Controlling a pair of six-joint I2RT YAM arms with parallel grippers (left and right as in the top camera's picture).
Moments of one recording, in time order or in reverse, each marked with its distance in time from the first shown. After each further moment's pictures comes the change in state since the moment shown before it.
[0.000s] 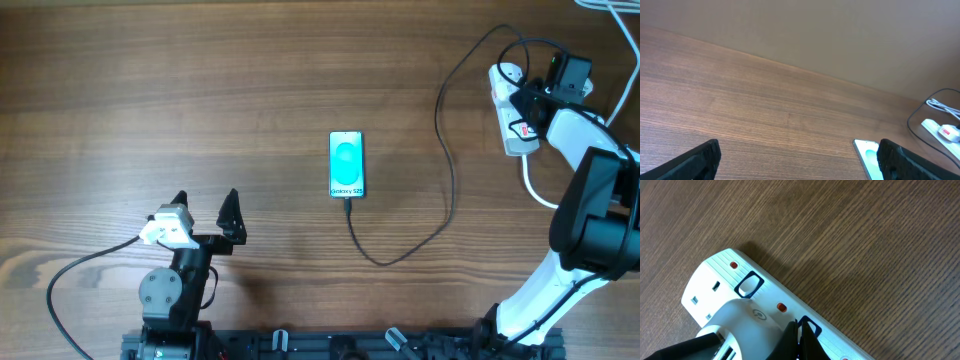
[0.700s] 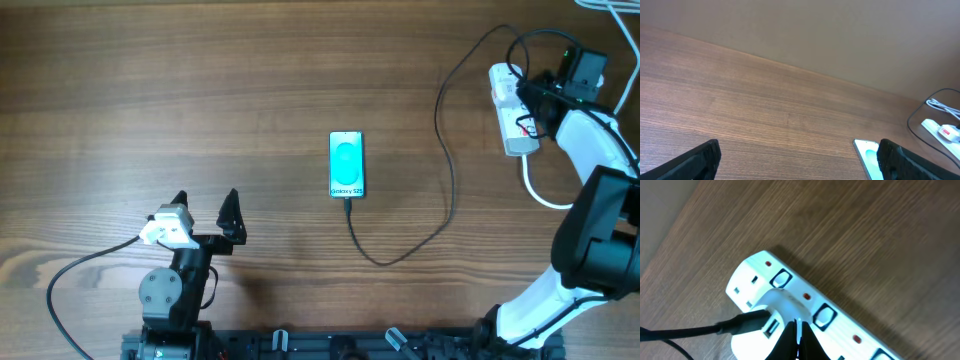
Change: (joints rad) left arm 0.000 0.000 0.000 0.000 0.000 0.000; right arm -0.002 -0.097 -0.002 -0.055 -0.041 0.001
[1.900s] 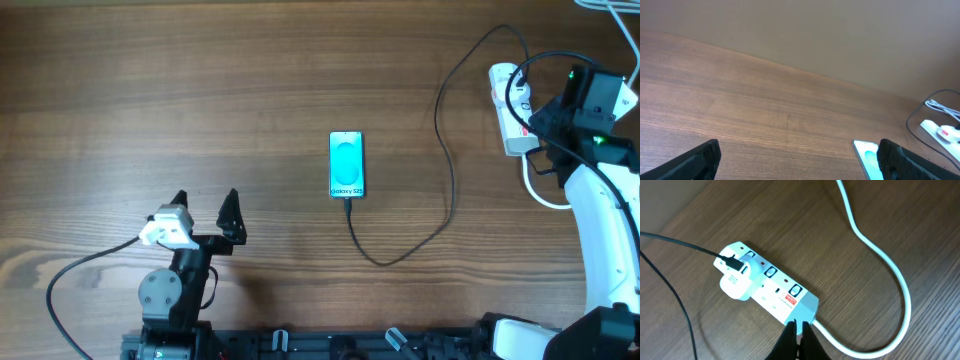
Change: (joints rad) left arm 0.000 -0.007 0.000 0.000 0.003 0.000; right arm 0.074 -0.498 -0.143 -0.362 0.285 -0.039
